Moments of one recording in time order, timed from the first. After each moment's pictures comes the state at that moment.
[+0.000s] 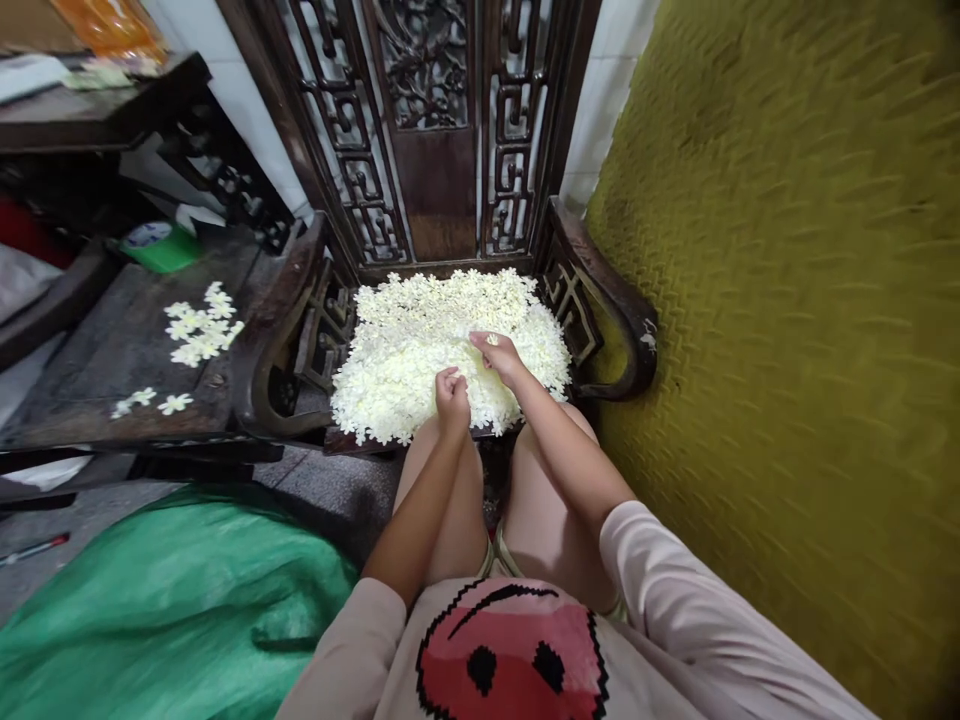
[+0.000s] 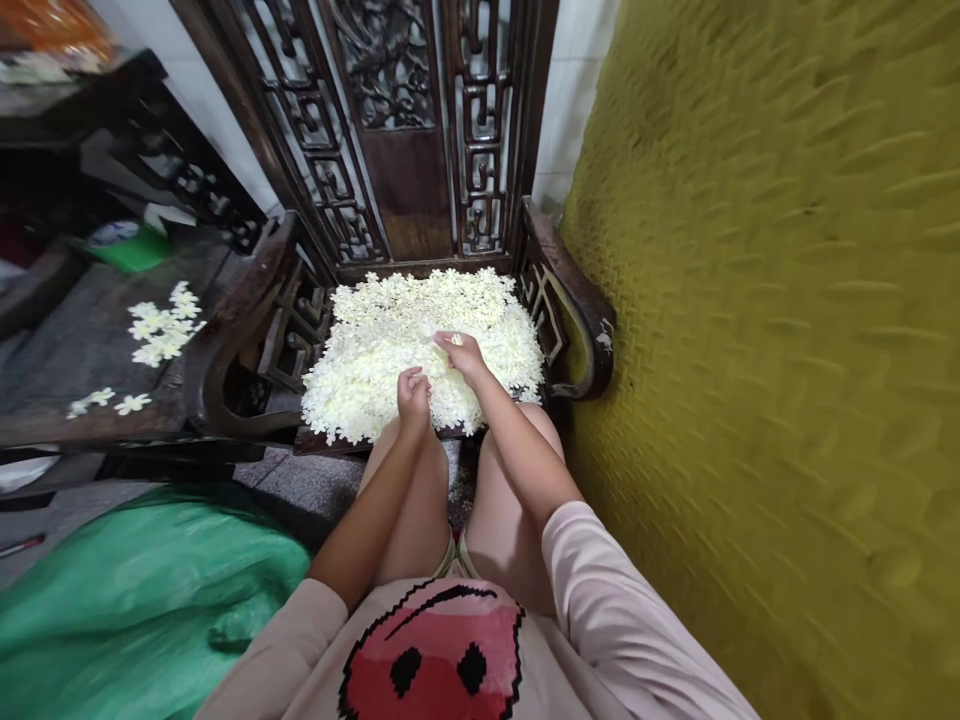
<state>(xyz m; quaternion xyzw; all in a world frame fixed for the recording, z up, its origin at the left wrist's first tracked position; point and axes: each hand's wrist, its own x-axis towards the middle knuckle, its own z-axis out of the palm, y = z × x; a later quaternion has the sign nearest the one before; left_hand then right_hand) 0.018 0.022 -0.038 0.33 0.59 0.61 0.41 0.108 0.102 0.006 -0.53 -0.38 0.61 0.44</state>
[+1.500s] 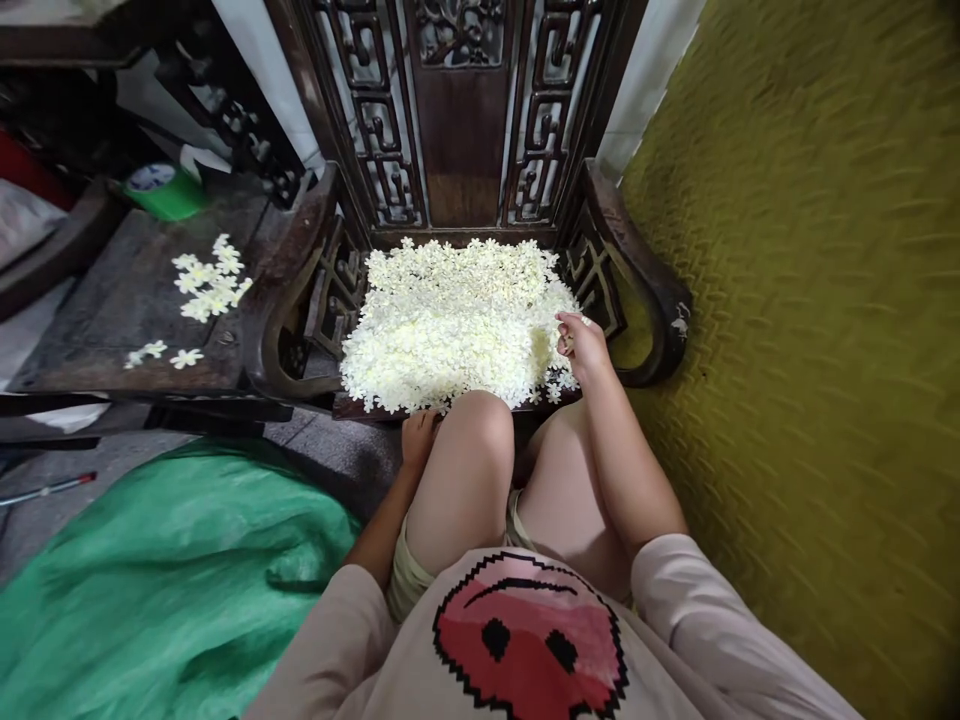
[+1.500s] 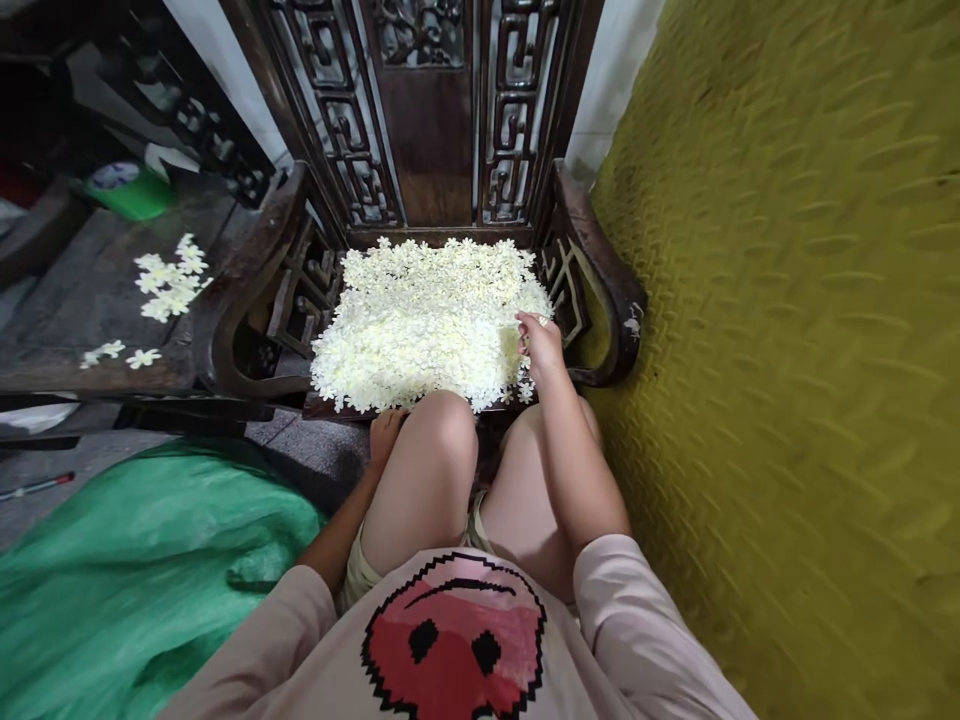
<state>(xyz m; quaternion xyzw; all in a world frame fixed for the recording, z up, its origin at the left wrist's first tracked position) -0.082 -0.076 -0.144 0.65 0.70 0.22 0.16 0.187 0.067 0.043 -0.59 -0.32 0.53 0.51</state>
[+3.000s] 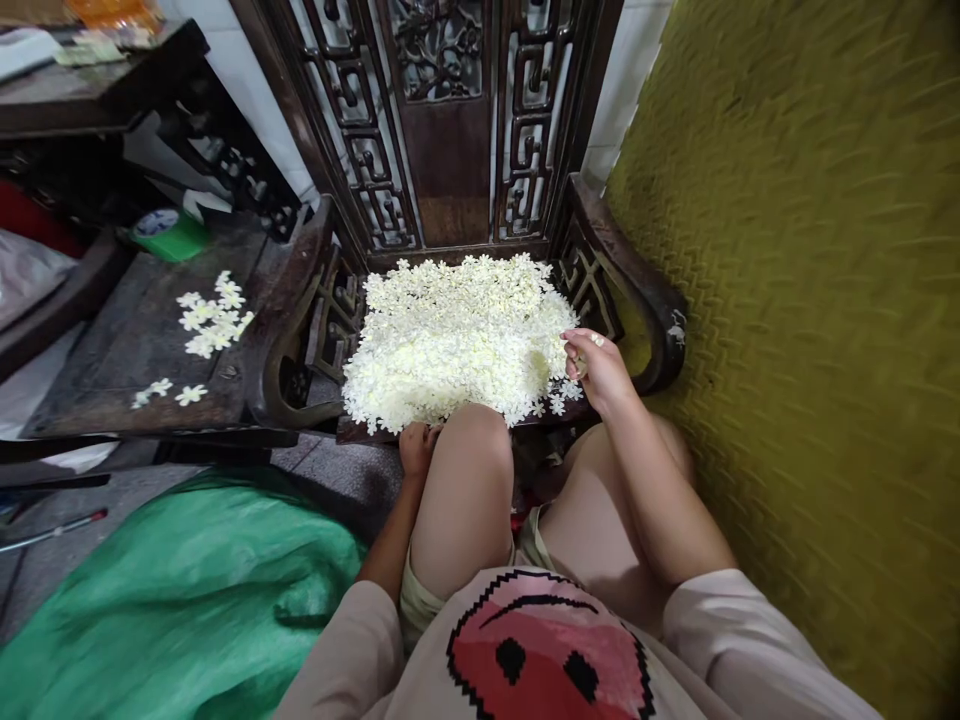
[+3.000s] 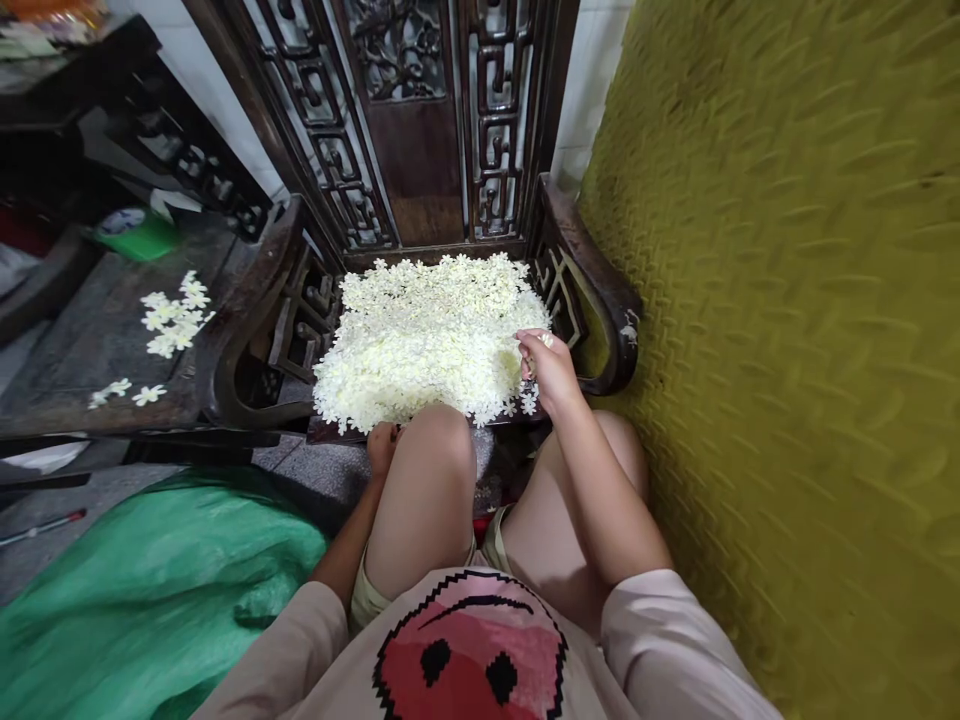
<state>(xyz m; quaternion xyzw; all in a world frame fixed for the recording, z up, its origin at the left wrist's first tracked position) -0.095 -0.055 -0.149 0.59 0.74 0.29 0.15 0.193 0.038 0.069 -0.54 -0.35 0.56 0.53</state>
